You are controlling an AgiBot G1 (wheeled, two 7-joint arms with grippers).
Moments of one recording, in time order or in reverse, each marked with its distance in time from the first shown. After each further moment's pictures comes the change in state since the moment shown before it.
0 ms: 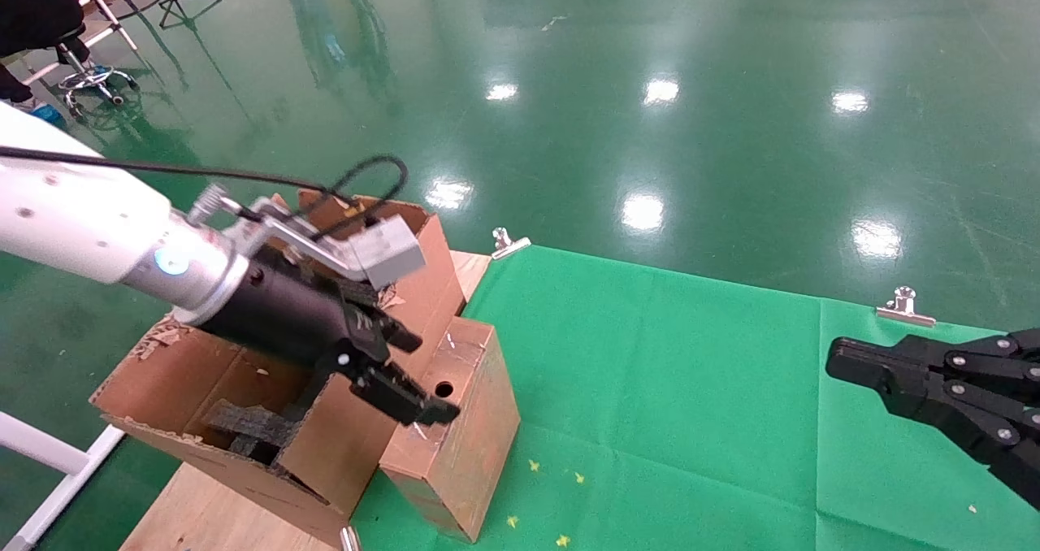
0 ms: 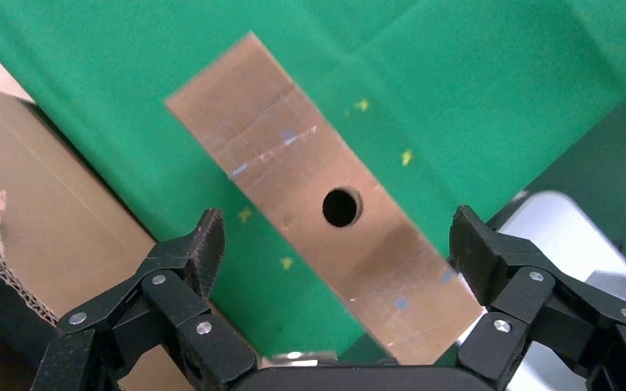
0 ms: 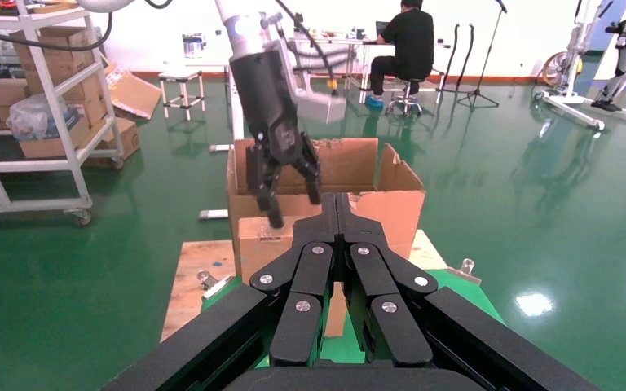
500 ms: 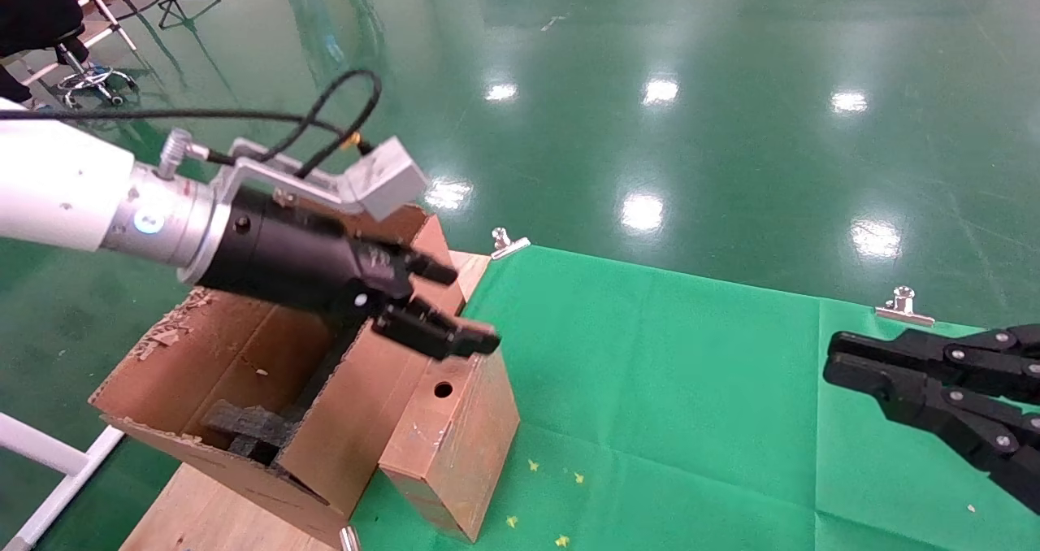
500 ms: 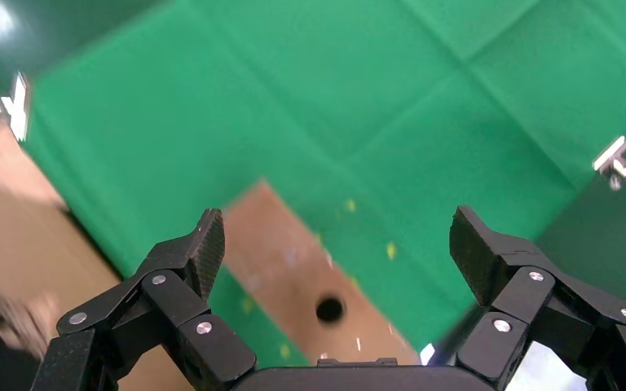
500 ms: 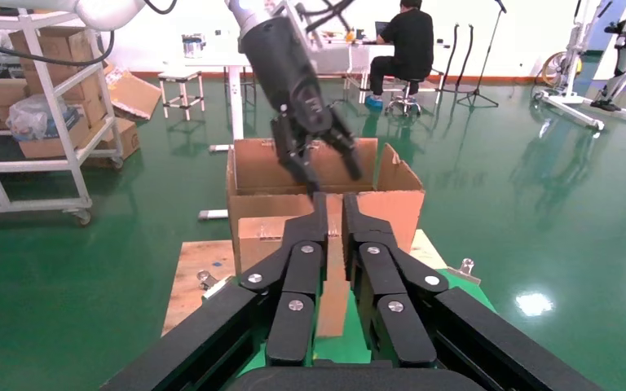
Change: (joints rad) left arm 0.150 -0.003 -0.310 0.002 -0.017 -0.029 0.107; right arm 0.000 0.000 0.000 0.000 0.000 0.000 0.000
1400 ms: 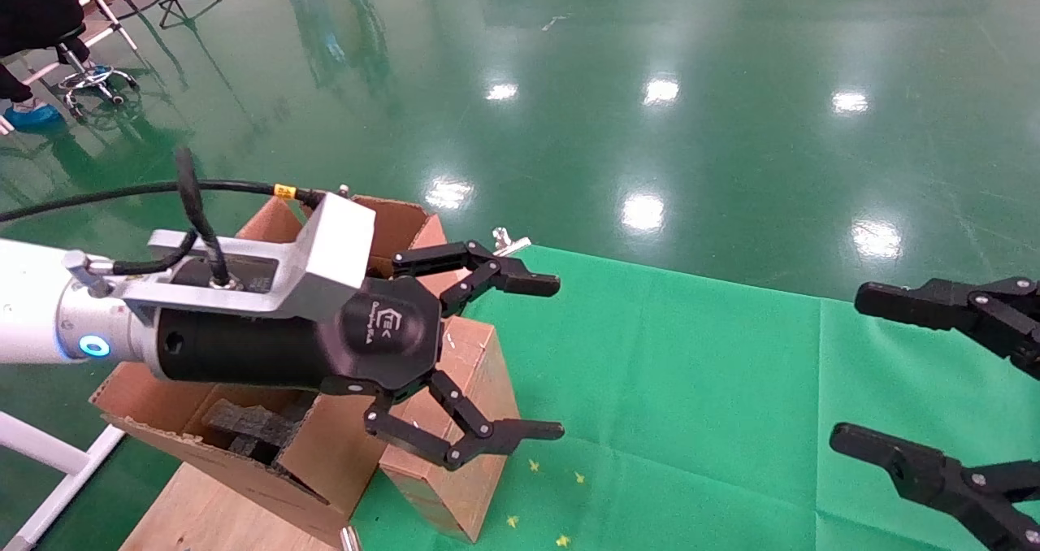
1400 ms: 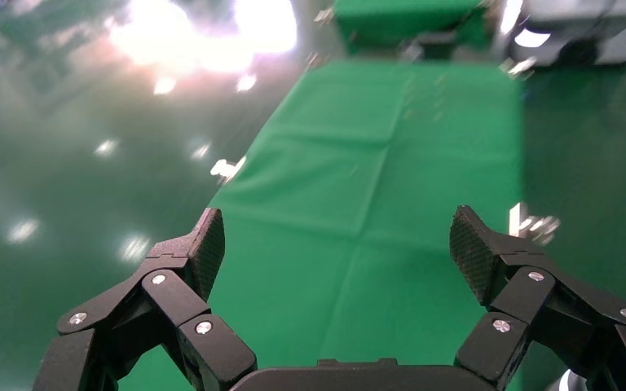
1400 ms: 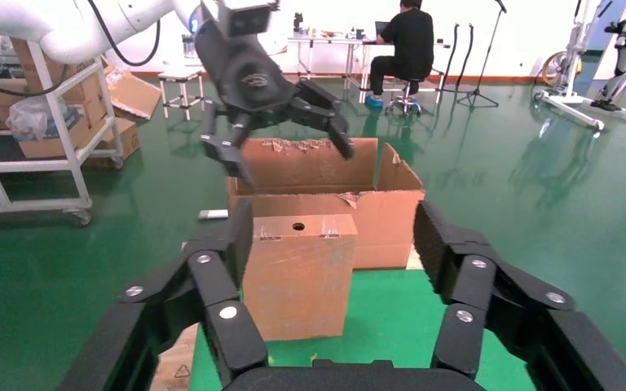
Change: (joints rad) left arm 0.434 -0.063 -0.304 0.018 -0.478 -0.133 0.769; right arm 0.000 0.000 0.000 0.000 0.000 0.000 0.000
